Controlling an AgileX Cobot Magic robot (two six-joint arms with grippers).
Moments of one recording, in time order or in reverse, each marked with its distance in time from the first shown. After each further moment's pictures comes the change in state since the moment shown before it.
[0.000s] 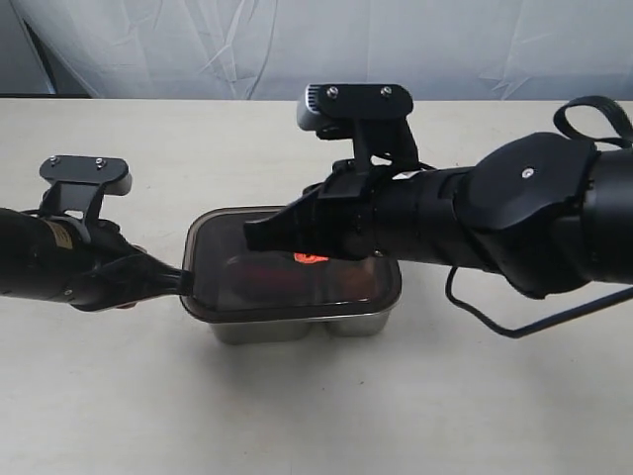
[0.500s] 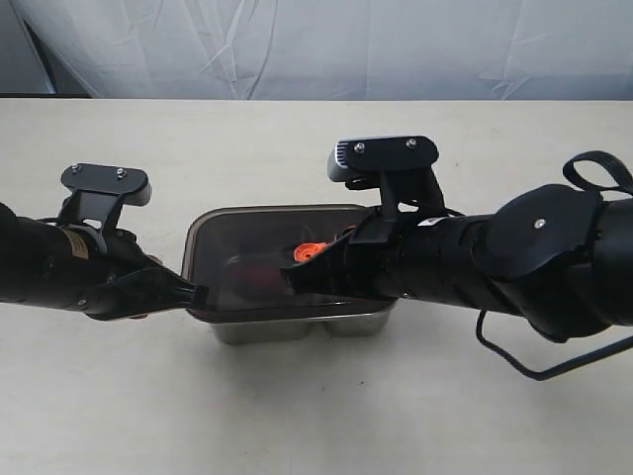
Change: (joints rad) left arm -0.043 0.018 0.000 -0.006 -0.006 0.008; right arm -0.004 0.000 0.108 0.021 -0.050 0.000
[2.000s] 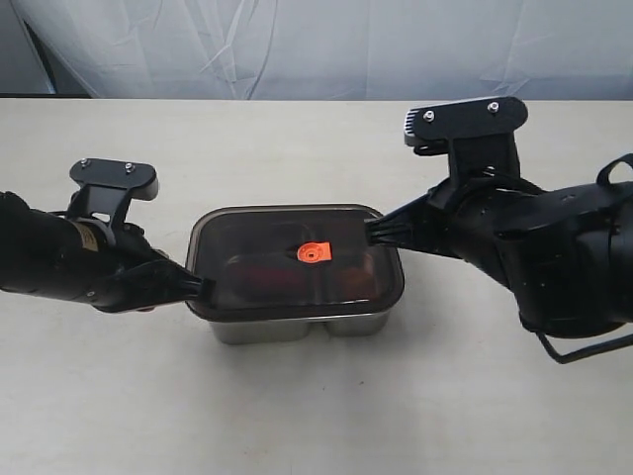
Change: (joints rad) left arm 0.000 0.028 -0.032 0.007 0.002 0.002; right arm 0.000 -0.027 0.000 0.476 -0.481 -0.500
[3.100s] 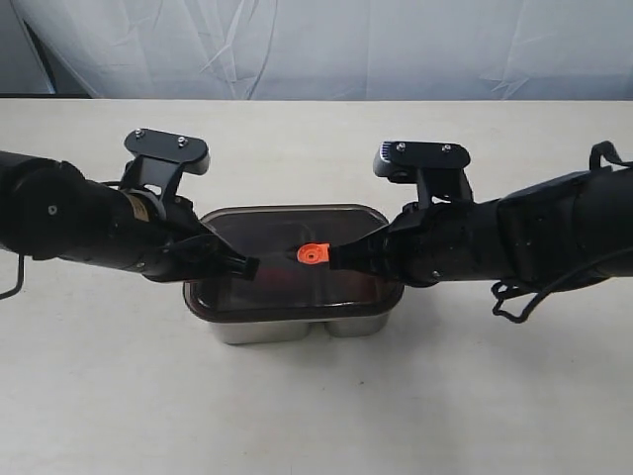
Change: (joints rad) left arm -0.070 0.090 -0.130 -0.034 -0.022 0.078; right arm -0.209 0.156 -0.016 0.002 0.622 -0.007
